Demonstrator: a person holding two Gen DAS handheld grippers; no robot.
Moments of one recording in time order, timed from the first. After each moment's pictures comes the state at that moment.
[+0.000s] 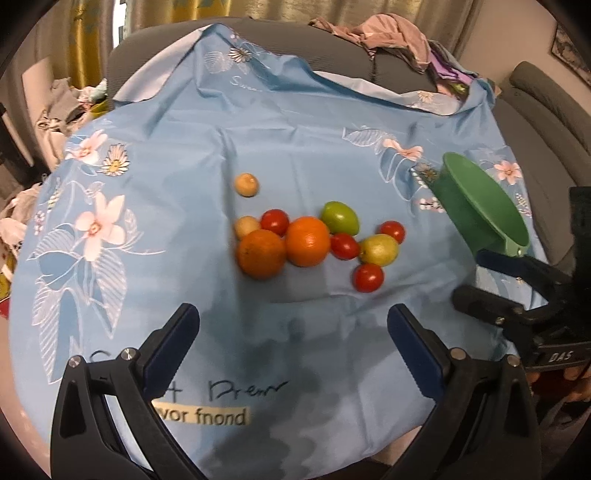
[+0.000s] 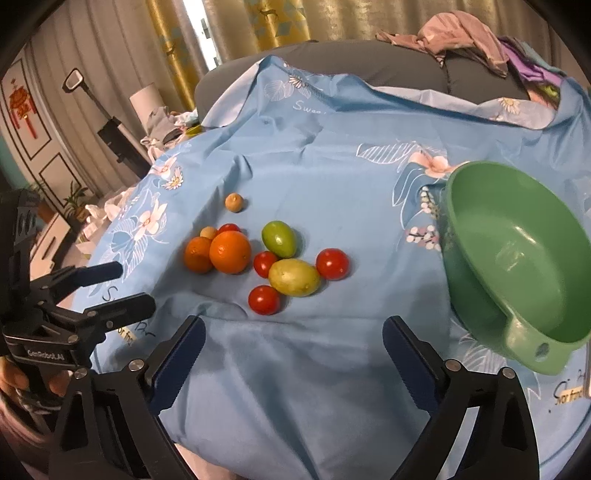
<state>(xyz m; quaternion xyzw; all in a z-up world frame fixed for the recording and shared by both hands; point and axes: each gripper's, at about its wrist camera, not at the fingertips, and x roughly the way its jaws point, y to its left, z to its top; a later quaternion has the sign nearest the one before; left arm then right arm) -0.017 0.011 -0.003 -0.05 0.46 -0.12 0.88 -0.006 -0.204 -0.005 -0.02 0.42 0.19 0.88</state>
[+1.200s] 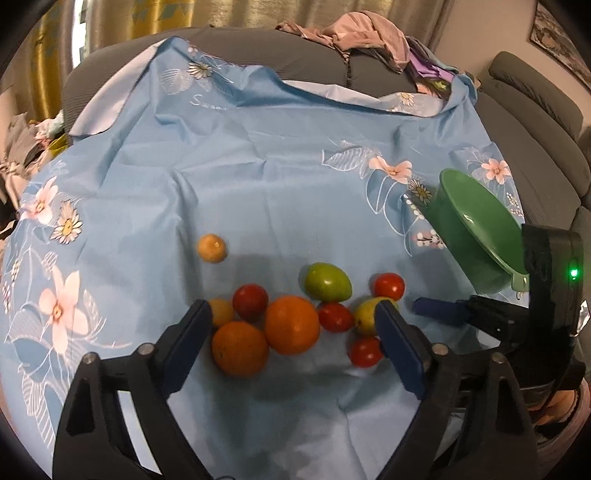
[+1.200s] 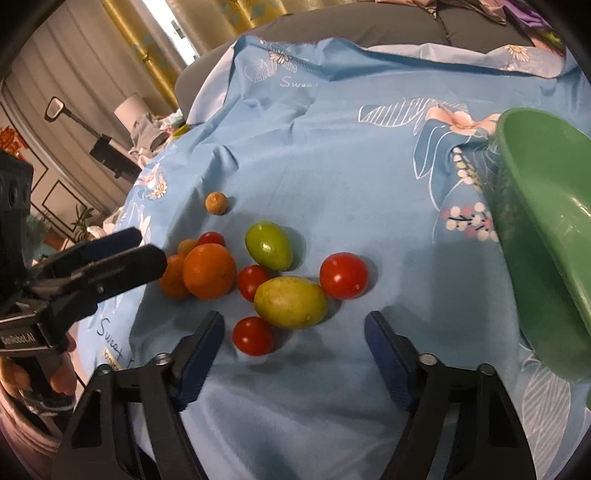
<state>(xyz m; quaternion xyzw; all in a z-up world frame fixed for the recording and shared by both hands) 0.055 -0.003 -0.001 -0.02 0.45 -0.18 0.88 0.053 -0.196 -0.045 0.07 0.46 0.21 0.86</state>
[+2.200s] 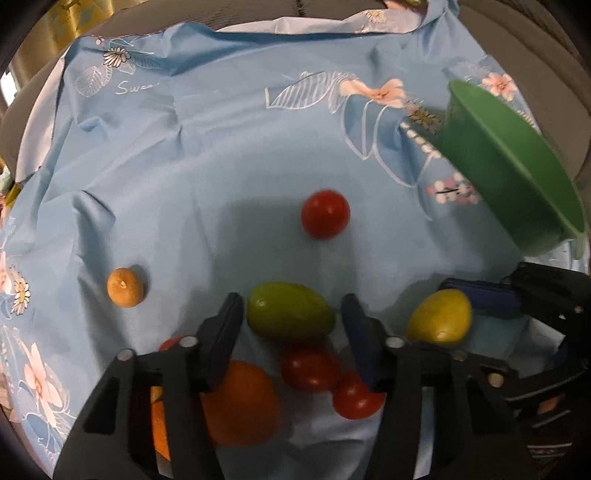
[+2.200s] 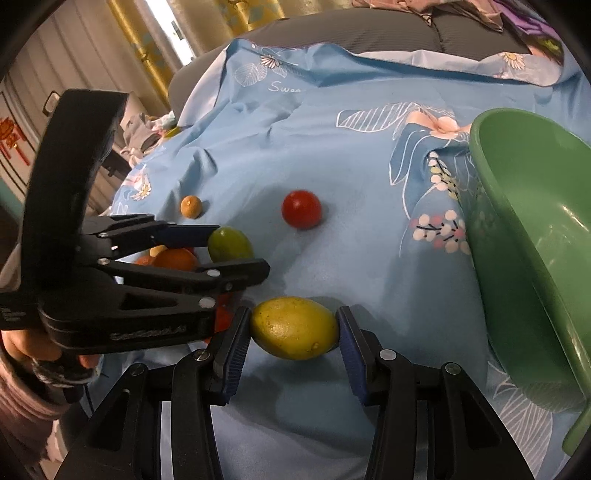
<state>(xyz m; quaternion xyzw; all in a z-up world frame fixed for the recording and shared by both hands) 0.106 -0.076 -0.054 0.11 0.51 -0.20 0.83 0.060 -0.221 -0.050 0.05 0.44 0.21 0.87</state>
